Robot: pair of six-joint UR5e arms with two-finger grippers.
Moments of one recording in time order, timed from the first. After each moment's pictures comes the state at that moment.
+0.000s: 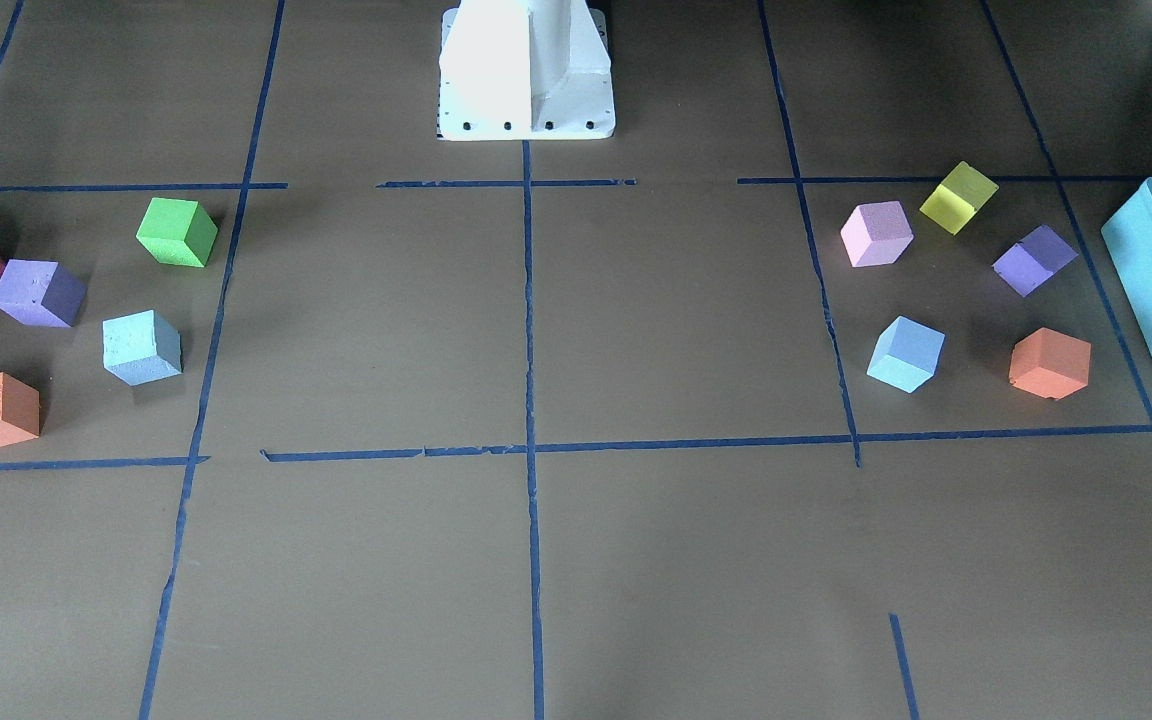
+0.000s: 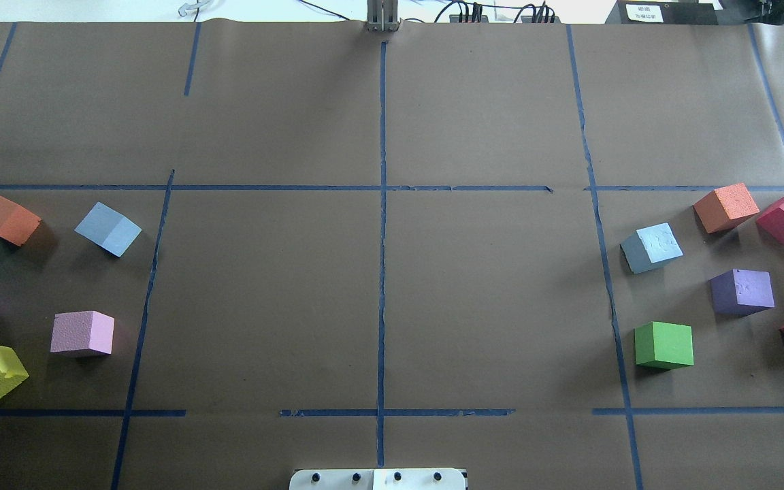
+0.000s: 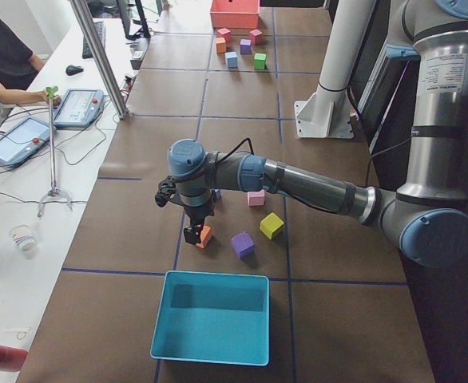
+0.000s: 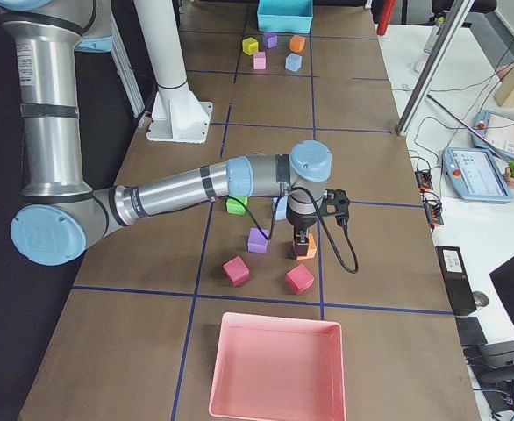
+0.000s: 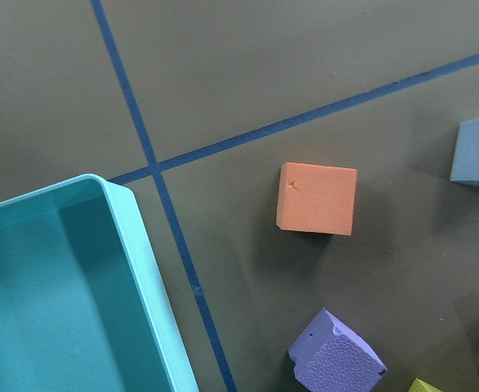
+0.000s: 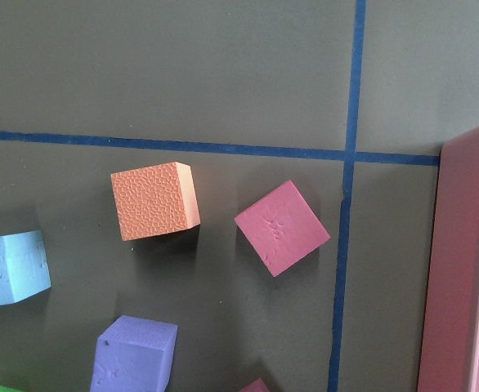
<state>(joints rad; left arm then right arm) -1.51 -1.59 -1.80 -1.33 -2.36 0.23 1.51 -1.60 1.86 -1.77 2.39 0.01</state>
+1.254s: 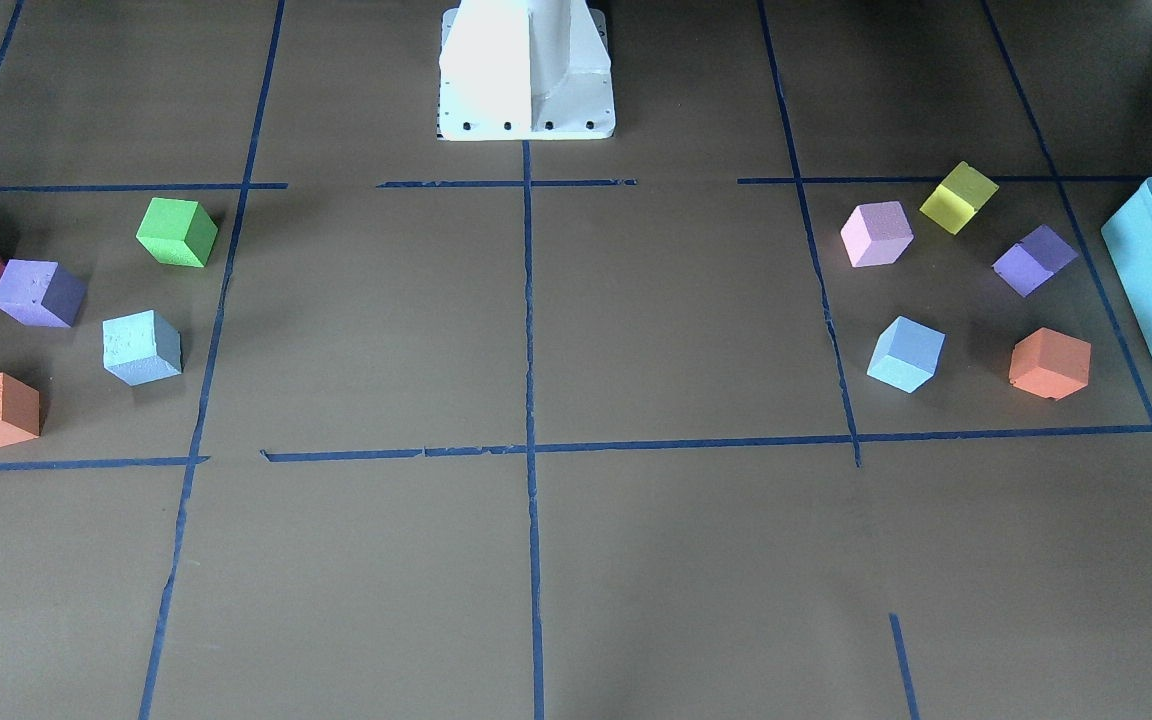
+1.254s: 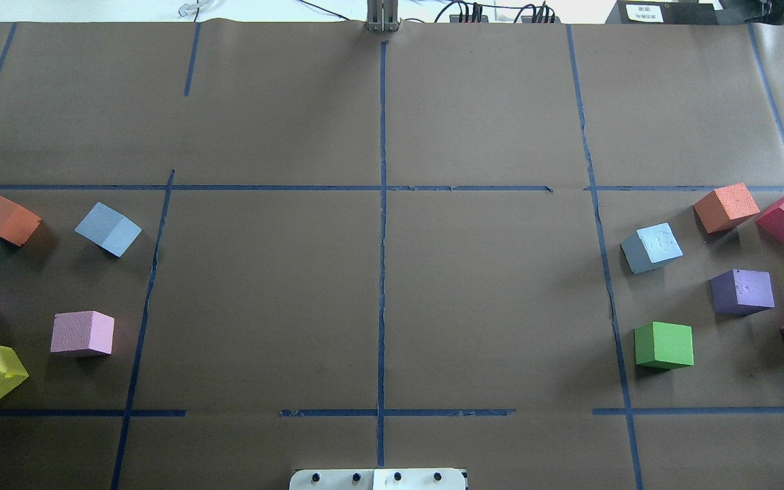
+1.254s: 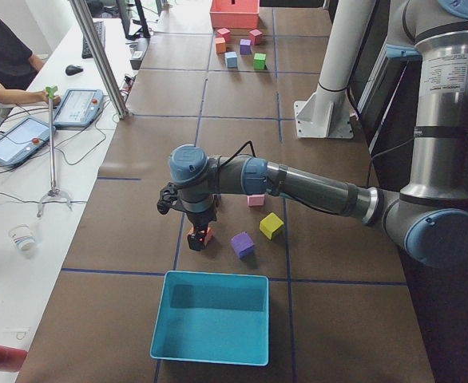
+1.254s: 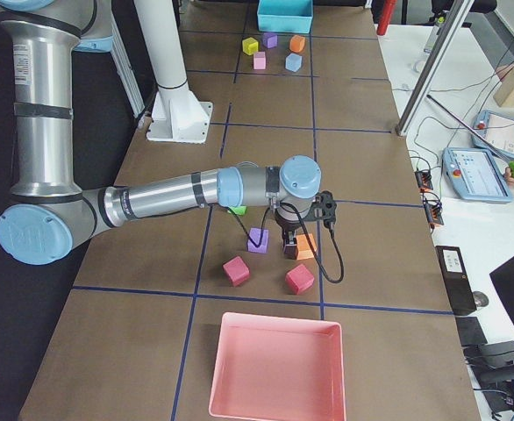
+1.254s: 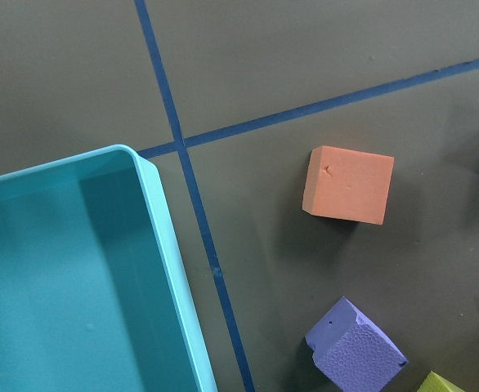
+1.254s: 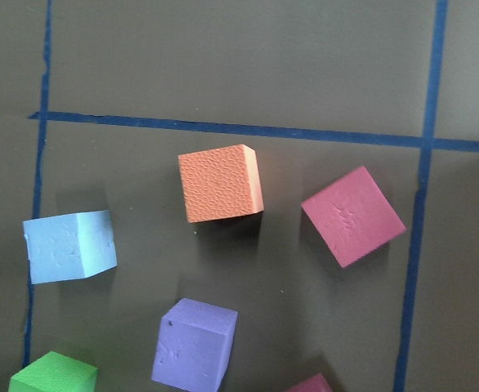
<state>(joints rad) -1.52 -1.54 -1.85 -1.32 -2.36 0.23 1.47 -1.62 1.87 -1.67 2.52 0.03</state>
